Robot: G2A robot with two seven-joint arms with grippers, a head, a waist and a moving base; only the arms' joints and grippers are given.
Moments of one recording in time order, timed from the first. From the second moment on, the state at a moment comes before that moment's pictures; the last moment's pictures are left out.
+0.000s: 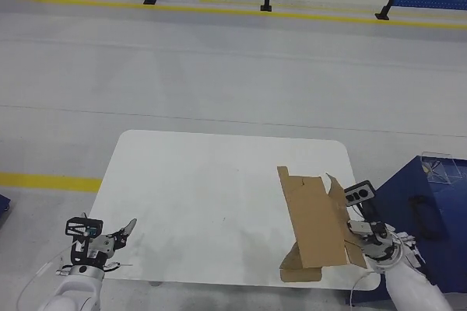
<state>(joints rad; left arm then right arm) 1.73 -1.15 -1.60 -1.80 1.33 0.00 0.00 -1.38 -0.96 1.41 -1.56 1.34 -0.15 1.52</state>
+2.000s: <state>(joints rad) 1.59 -1.13 -1.46 -1.98 -0.31 0.09 -1.20 -1.23 -1.05 1.05 -1.42 0.84 -0.29 1.41</state>
